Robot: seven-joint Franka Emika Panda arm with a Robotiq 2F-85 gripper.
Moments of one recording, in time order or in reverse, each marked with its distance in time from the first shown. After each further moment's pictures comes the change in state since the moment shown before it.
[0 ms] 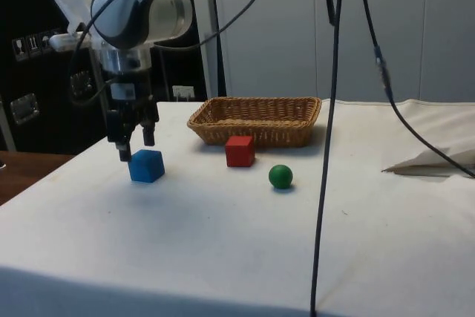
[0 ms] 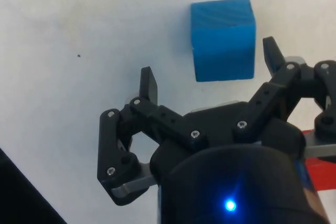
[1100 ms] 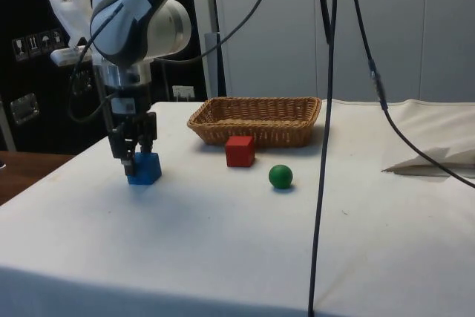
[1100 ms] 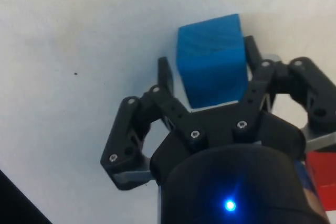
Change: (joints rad) arm 0.001 0.060 0.000 0.035 0.022 0.014 -0.003
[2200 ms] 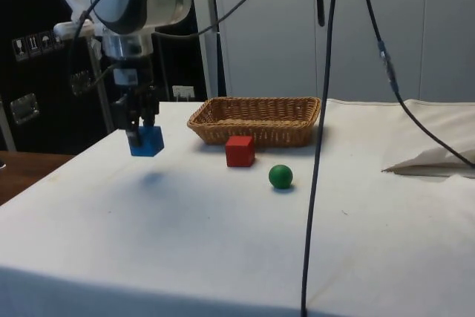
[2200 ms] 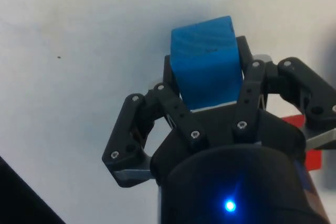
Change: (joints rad) arm 0.005 -0.076 -0.067 -0.007 -0.028 -0.088 -0.002
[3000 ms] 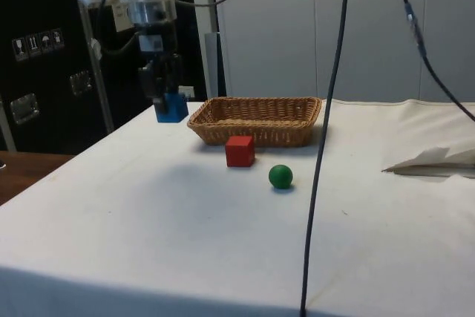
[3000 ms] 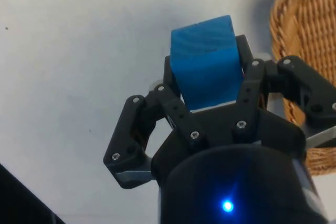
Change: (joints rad) arm 0.001 -0.172 -0.062 -0.160 -0.084 -0.018 -0.028
